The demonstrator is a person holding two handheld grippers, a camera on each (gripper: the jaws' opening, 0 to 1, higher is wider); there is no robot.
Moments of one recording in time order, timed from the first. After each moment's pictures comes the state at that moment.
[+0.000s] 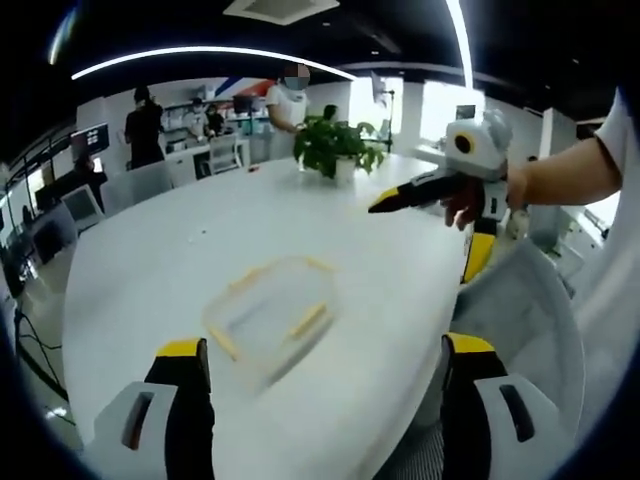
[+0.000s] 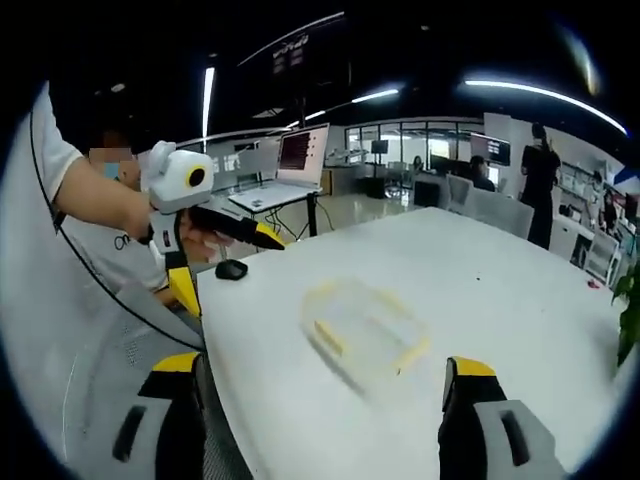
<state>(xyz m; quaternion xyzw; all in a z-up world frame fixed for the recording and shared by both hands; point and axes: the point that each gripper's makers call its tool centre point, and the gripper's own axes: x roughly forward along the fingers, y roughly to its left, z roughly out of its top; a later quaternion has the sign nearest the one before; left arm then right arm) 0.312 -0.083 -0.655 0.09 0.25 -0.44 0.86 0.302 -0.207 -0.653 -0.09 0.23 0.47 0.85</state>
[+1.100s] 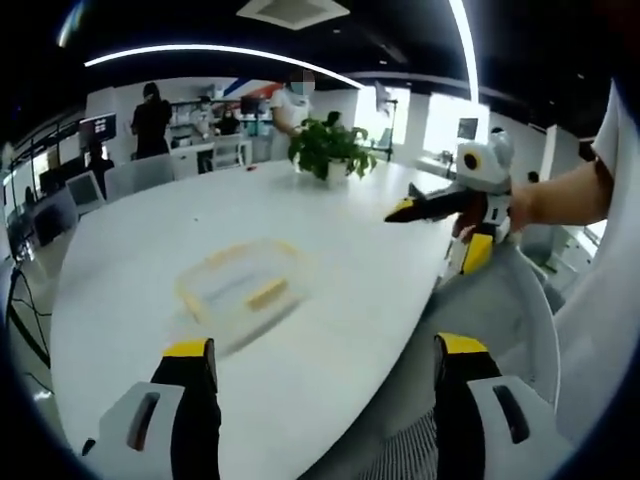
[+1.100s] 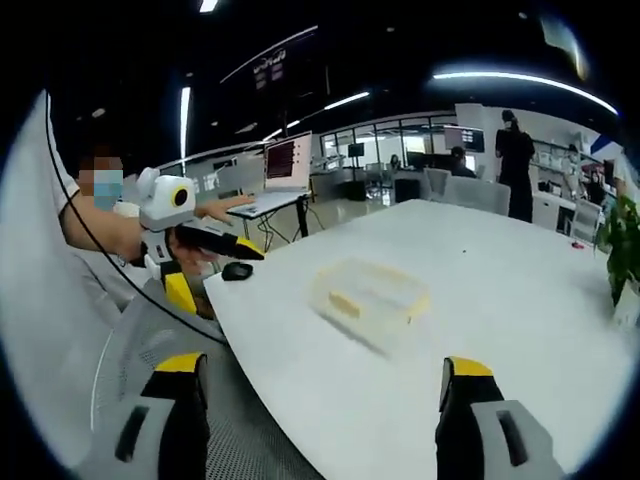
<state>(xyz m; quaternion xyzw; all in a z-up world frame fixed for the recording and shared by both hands) 0.258 -0.087 -0.666 0.06 0.25 -0.44 0.86 0.251 -0.232 -0.662 -0.04 0.23 0.44 0.87</state>
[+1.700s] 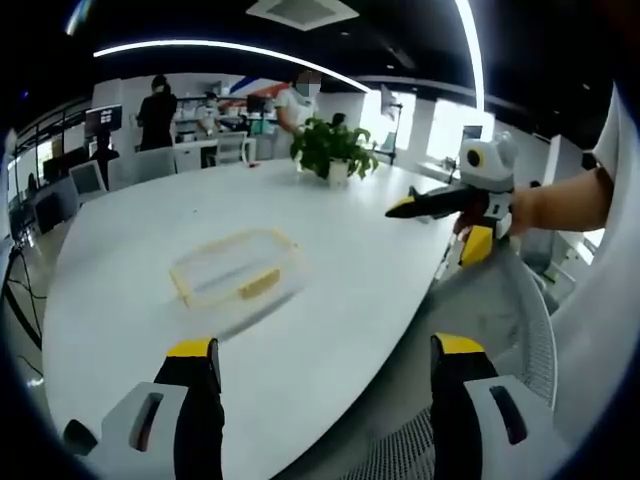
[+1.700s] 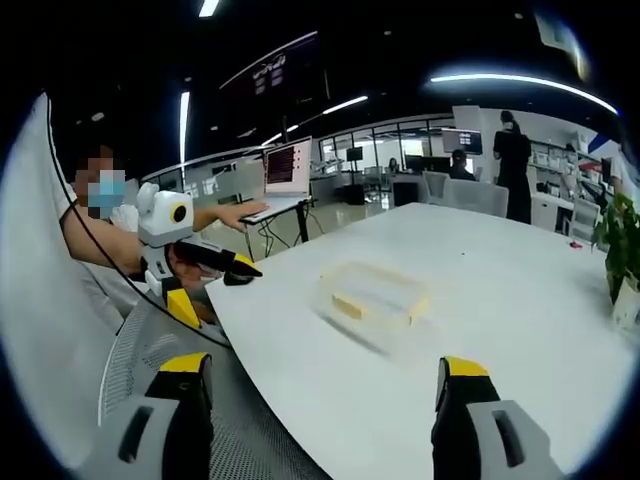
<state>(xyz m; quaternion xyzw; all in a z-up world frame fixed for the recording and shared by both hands) 0.248 -0.089 -0.673 0.04 0.26 -0.44 0.86 0.246 -0.233 -0.657 -0.03 0.23 0.44 0.87</state>
